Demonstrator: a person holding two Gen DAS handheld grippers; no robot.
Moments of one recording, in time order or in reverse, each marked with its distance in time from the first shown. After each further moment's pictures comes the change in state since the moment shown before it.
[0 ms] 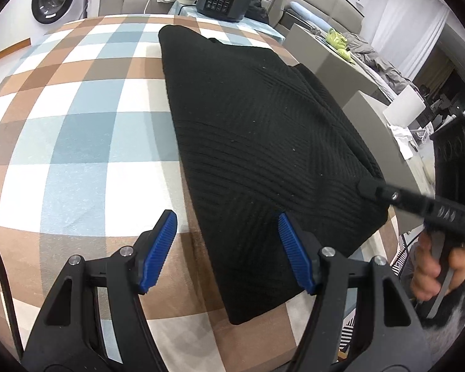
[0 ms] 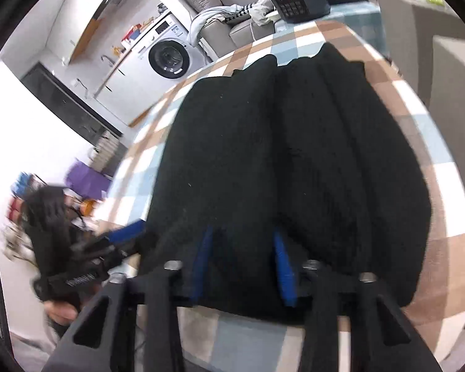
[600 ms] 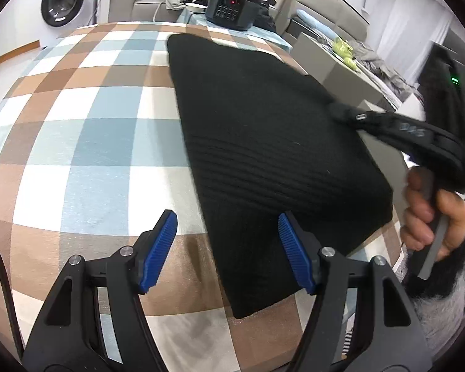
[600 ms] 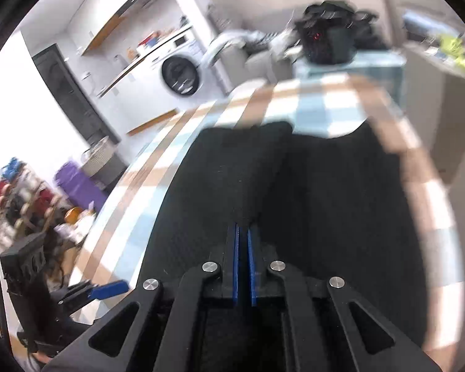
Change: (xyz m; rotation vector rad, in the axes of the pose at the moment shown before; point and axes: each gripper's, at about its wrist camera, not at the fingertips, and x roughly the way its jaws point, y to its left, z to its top) left arm -0.018 0.013 -0.001 -0.029 -0.041 0.028; right arm 0.012 0.034 0.073 -0.127 -0.156 -0.054
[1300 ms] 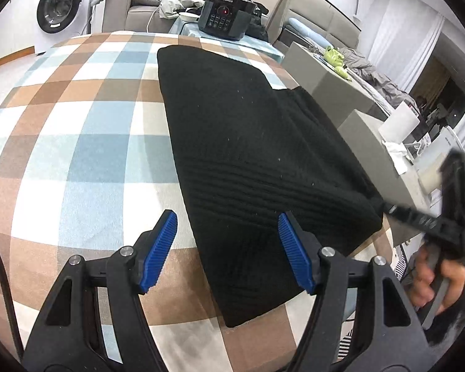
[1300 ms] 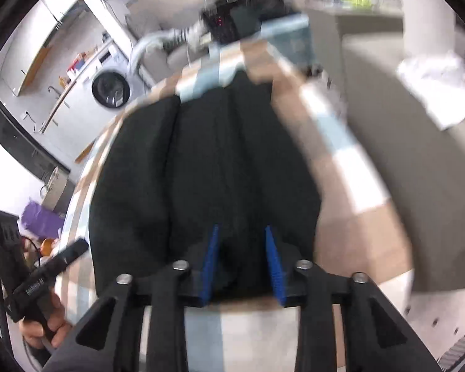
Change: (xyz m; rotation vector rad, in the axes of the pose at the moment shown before) left arm -0.008 0.004 0.004 0.017 -0.040 -0.039; right arm -0.067 -0.066 -0.069 0.252 0.032 -0.202
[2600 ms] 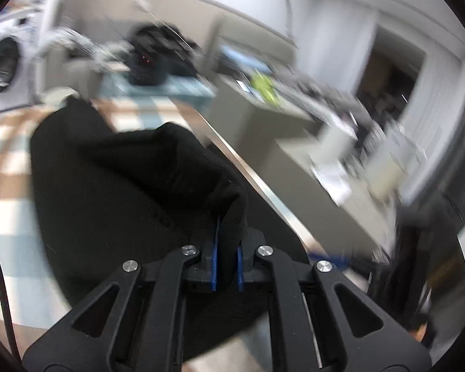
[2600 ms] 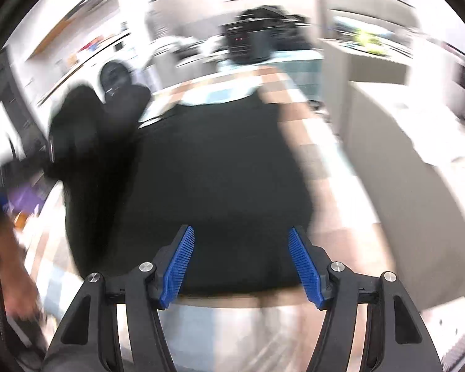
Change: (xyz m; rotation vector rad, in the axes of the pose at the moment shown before) left arm 0.009 -0.134 0.034 0.237 -0.113 -0.238; right arm -0.010 0.011 -0.020 -0.139 -0.074 -0.122
